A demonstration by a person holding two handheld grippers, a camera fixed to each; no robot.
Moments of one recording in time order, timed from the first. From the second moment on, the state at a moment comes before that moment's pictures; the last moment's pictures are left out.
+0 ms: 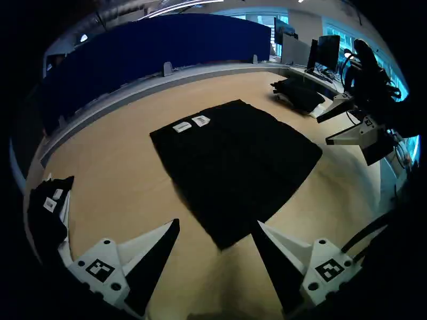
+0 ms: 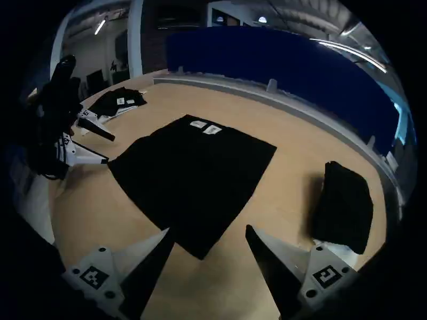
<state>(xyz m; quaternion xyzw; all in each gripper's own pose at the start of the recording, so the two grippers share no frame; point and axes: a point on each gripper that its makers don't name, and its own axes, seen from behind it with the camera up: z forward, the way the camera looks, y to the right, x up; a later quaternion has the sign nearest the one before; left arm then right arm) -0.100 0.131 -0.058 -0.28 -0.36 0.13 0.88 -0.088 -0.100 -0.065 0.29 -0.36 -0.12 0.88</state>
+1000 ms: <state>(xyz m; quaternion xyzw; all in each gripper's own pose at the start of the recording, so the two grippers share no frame) -0.129 0.140 -0.077 -0.27 -0.39 0.13 0.87 -0.133 -0.097 -0.090 0.28 -0.40 -0.12 0.86</state>
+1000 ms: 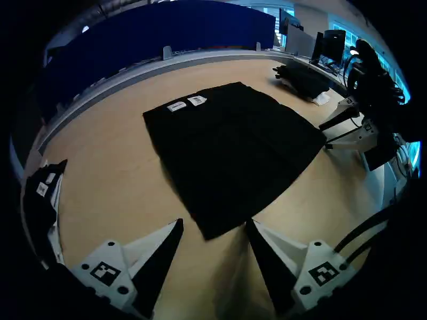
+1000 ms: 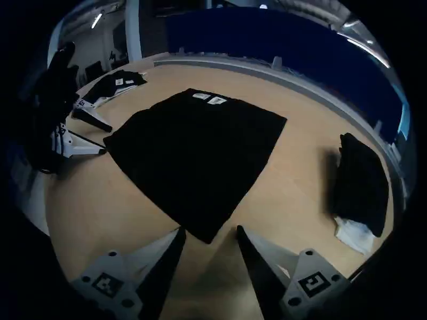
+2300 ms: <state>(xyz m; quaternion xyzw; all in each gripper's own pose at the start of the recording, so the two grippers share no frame) -0.121 0.142 -0.080 -0.25 -0.40 0.15 0.87 -0.115 -0.101 -0.085 0.27 -0.40 -0.10 0.87</state>
